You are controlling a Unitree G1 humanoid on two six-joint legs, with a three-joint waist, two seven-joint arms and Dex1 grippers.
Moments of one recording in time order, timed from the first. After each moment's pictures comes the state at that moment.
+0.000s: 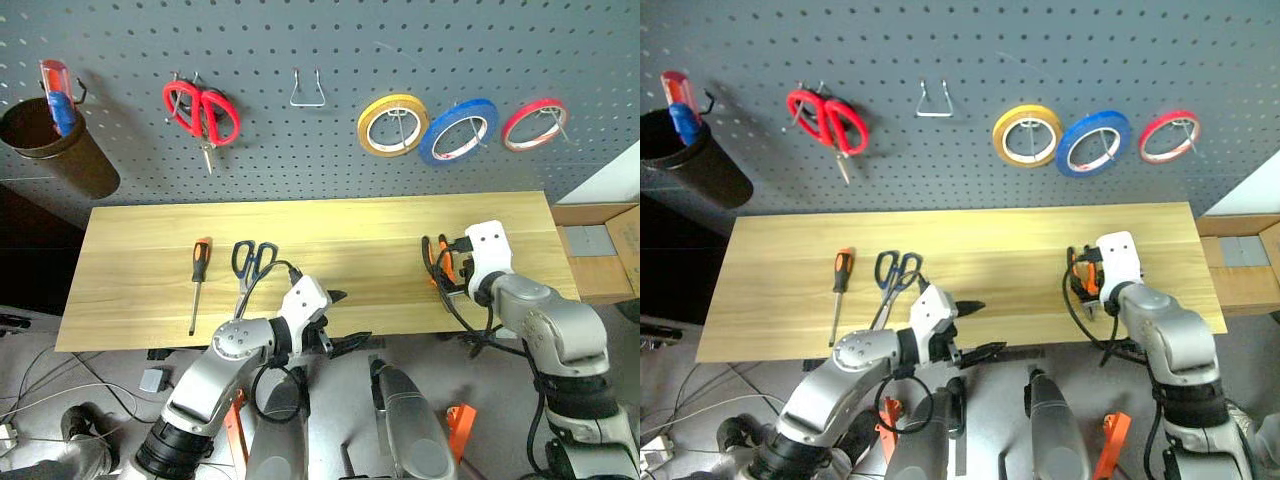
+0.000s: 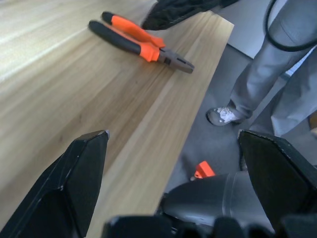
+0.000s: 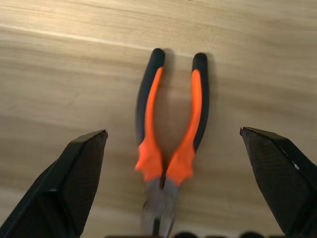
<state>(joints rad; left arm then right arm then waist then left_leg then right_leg) -0.14 0.44 -0.27 -0.34 -0.26 0.50 -0.73 -0.42 -0.43 -0.01 -0.24 0.30 1.10 0.08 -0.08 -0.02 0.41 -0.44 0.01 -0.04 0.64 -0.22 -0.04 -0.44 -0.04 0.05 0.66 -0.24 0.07</state>
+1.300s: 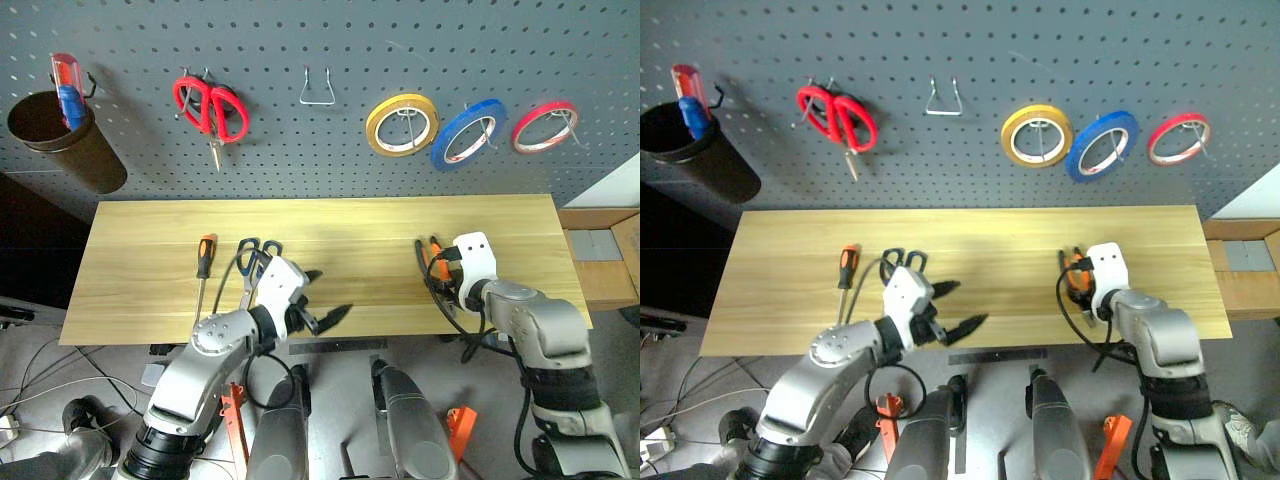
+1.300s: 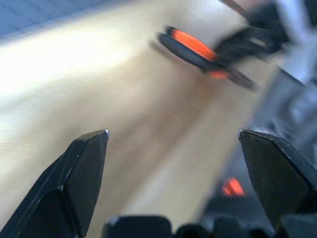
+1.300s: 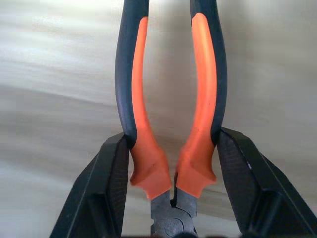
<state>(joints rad) -0.15 0.39 -0.07 -0.41 -0.33 0.54 -0.59 -0.38 -0.41 -0.01 -0.35 0.35 1.11 0.36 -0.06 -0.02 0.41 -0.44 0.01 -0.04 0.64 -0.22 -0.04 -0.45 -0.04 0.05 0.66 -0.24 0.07</state>
